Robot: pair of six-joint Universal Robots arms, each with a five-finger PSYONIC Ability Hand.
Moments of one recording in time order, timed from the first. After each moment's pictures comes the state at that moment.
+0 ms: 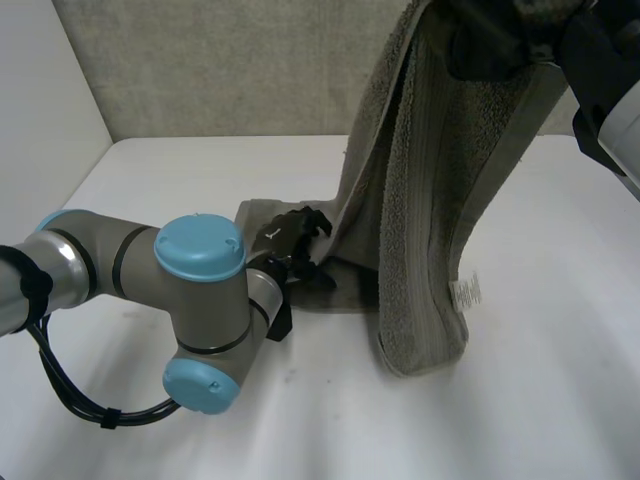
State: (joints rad) left arm 4.04 -2.29 -1.28 3.37 -1.68 2.70; right arm 2.21 -1.70 1.28 0.10 1.44 2.73; left_hand 0.61 0.61 0.61 0.60 0.43; right_hand 1.34 1.33 1.33 1.35 1.17
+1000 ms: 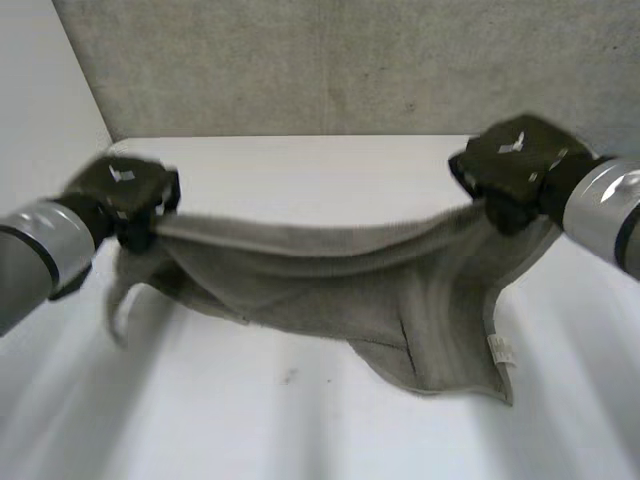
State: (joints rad) left arm 4.48 -1.72 -1.53 2.93 -1.36 3.56; right arm 1.93 -1.40 1.28 0.45 1.35 2.46; left_hand 1.20 1.22 1.22 1.22 1.04; right_hand 1.34 1.33 1.33 1.35 1.18
